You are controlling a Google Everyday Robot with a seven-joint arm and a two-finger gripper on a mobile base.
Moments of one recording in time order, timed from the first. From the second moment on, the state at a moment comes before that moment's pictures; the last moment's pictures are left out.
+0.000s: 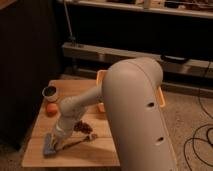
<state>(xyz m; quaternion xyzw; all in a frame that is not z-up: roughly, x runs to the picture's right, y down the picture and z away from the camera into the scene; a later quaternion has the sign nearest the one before) -0.265 0.293 0.723 -0.54 0.17 0.61 0.56</state>
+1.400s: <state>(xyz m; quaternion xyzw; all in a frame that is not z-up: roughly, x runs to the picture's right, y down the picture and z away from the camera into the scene) -0.343 0.234 0.771 -0.55 0.15 0.55 0.61</state>
